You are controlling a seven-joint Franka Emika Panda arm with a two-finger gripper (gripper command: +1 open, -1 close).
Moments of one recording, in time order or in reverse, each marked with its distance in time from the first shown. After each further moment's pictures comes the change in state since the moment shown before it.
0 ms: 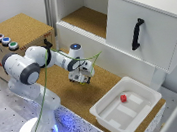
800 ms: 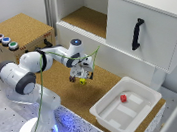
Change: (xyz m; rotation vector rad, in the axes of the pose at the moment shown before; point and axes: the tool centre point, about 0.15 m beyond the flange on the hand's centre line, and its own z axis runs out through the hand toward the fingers) arm 0.003 -0.009 -0.034 0.014 0.037 -0.074
